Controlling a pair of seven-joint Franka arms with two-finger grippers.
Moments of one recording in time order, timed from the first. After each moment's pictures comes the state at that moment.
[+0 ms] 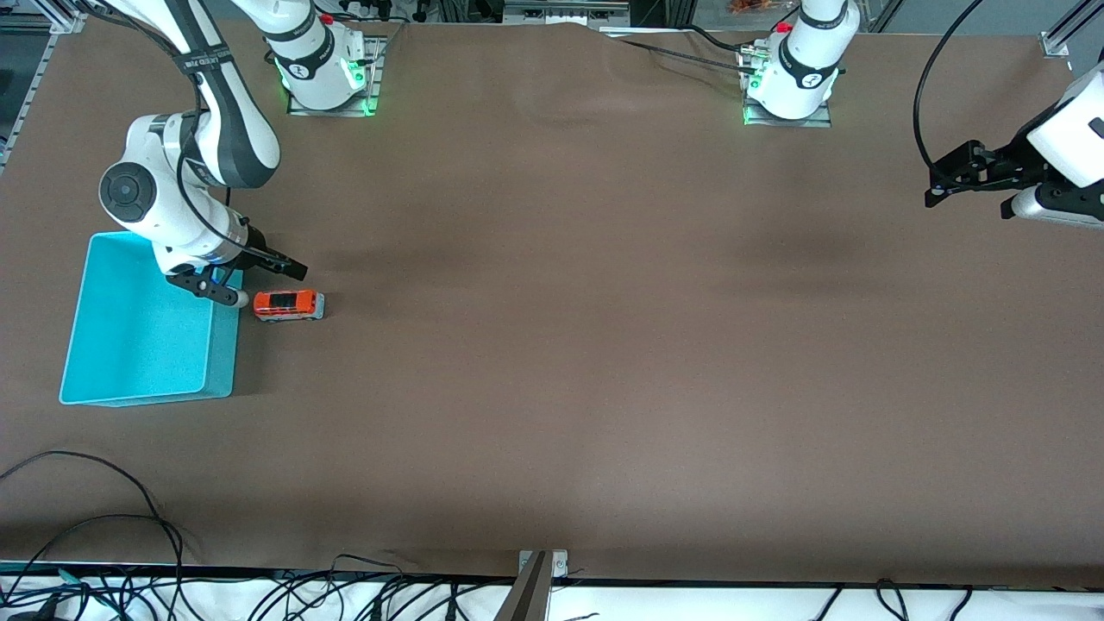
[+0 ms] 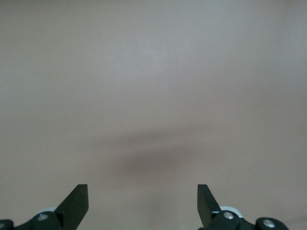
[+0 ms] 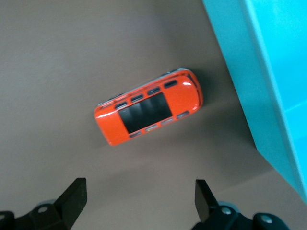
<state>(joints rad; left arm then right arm) 0.01 -0.03 -0.03 -1.63 -0.03 1.55 0.11 -0.06 0.16 0.12 -2.29 0.01 2.33 0.44</state>
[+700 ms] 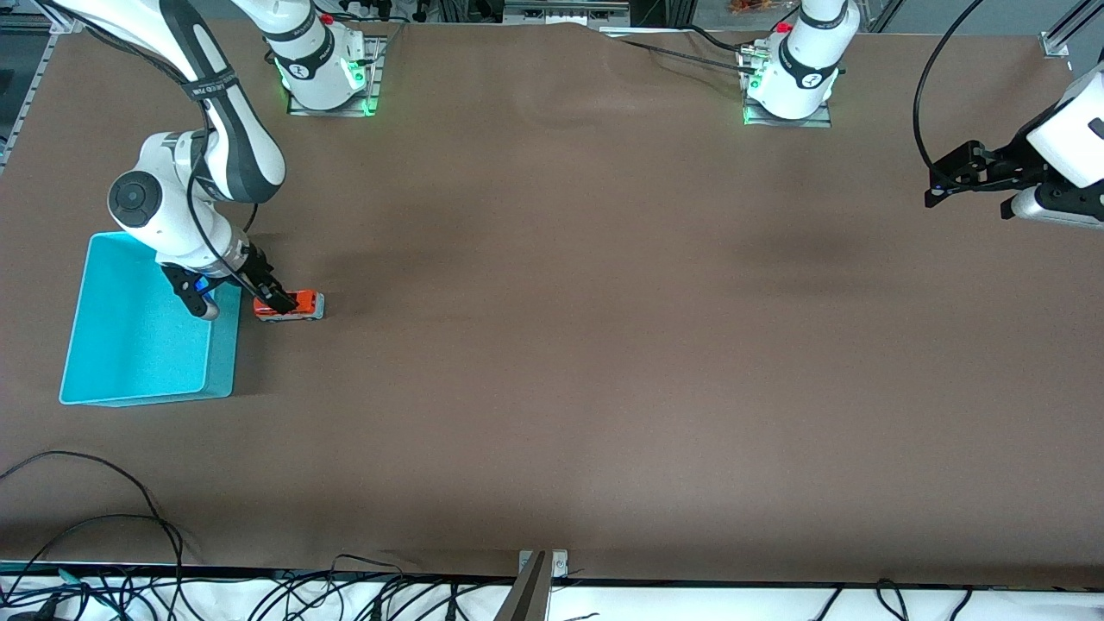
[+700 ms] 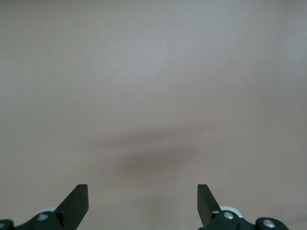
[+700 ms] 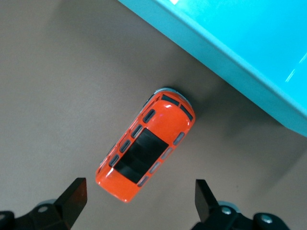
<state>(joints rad) 0.01 -0.03 -0.03 -1.63 -0.03 1.55 0.11 -0.07 0.24 0.11 -2.29 0.01 2.52 0.89</state>
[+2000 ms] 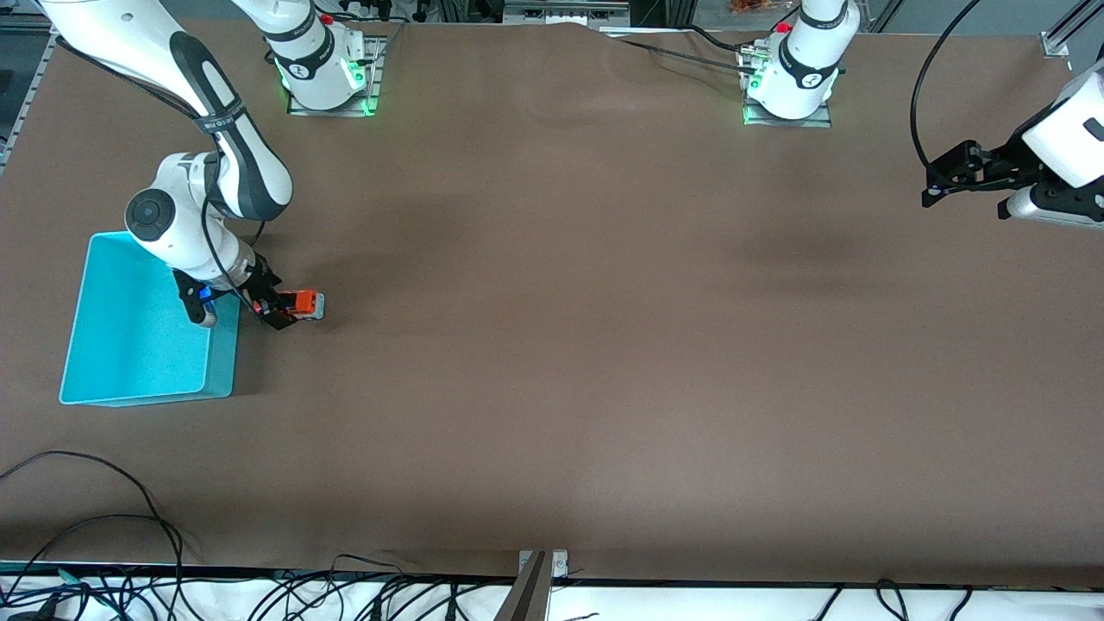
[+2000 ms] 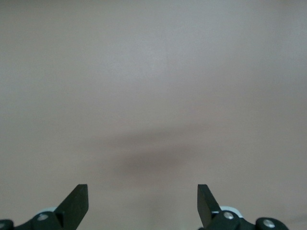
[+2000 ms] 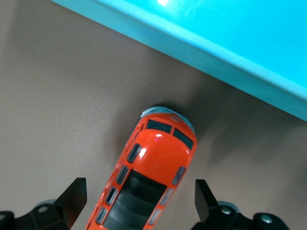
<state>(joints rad) 0.01 -0.03 -0.03 -1.63 -0.03 1.55 0.11 -0.08 0.35 0.08 -2.29 0.01 2.66 1.03</state>
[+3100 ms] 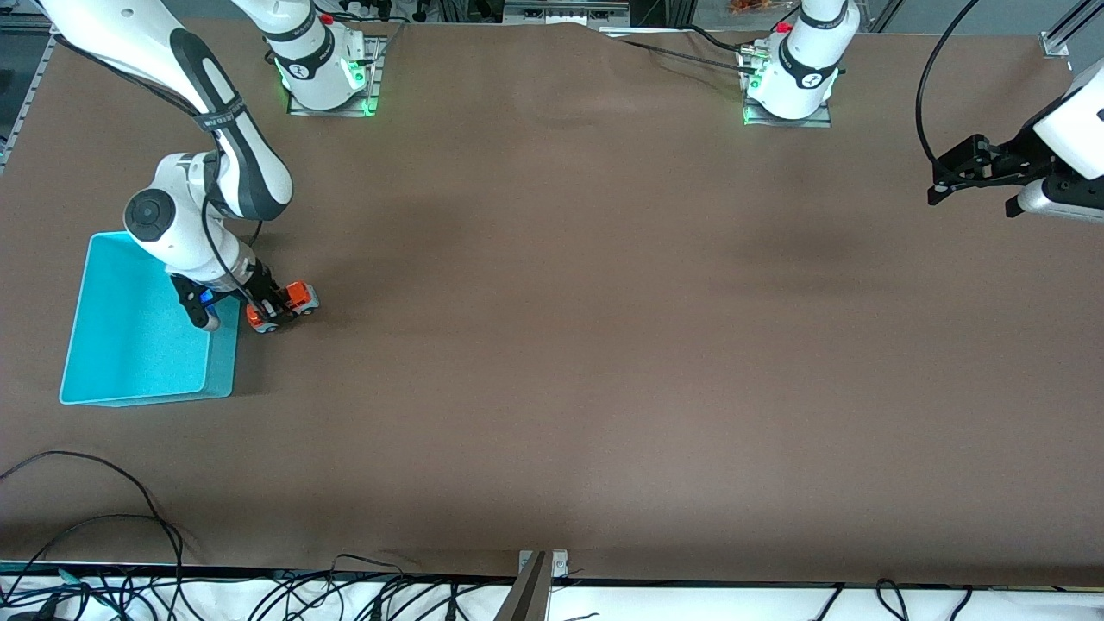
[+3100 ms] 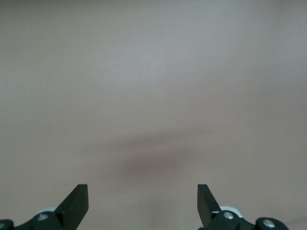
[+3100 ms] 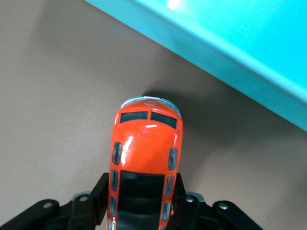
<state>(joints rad) 0.01 -0.02 -0.04 -1.59 -0.03 1.53 0.11 -0.07 0.33 0.09 -2.27 -0.01 2.64 0.96</state>
